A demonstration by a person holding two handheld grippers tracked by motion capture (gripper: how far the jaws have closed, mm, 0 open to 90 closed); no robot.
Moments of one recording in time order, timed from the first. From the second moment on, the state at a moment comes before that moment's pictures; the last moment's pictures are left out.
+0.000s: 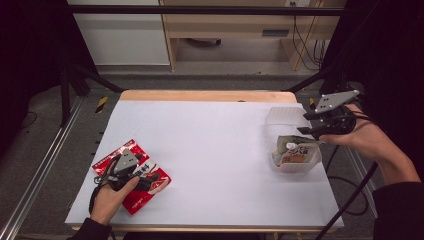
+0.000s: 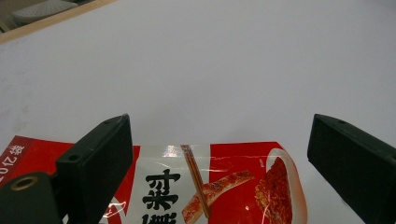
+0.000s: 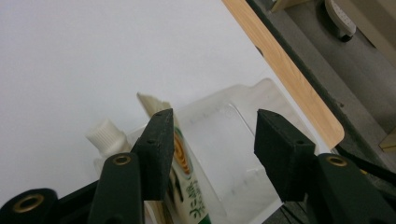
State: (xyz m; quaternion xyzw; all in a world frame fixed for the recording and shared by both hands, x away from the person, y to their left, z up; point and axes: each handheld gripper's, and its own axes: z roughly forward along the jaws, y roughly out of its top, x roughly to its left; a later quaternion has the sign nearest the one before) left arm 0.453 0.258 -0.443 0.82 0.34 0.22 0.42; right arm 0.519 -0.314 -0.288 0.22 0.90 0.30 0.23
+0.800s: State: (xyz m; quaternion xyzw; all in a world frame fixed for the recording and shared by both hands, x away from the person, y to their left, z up) left arm 0.453 0.261 -0.441 0.81 0.34 0.22 0.42; right arm 0.477 -0.201 -0.288 0.25 0.87 0.32 0.28
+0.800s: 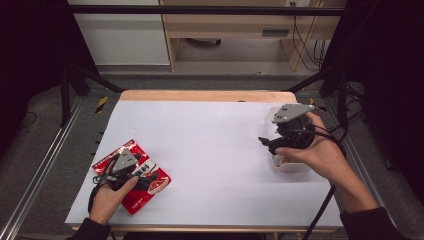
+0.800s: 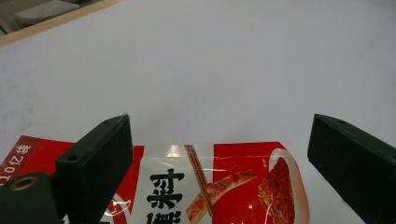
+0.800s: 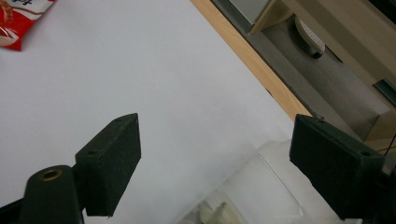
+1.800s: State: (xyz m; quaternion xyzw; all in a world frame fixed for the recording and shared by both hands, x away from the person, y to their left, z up) left arm 0.463 0.313 -0.429 0.77 0.41 0.25 0.41; right arm 0.441 -0.123 -0.405 0.34 0.82 0.38 0.25
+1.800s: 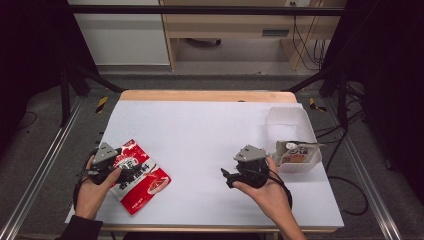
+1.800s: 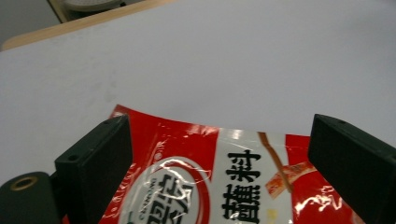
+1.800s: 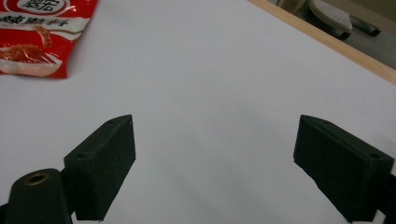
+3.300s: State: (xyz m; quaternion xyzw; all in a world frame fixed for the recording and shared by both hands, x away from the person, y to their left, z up) left arm 0.468 0.406 -0.458 0.76 0.51 0.23 0.33; right arm 0.431 -0.129 -0.449 0.35 0.82 0.38 0.24
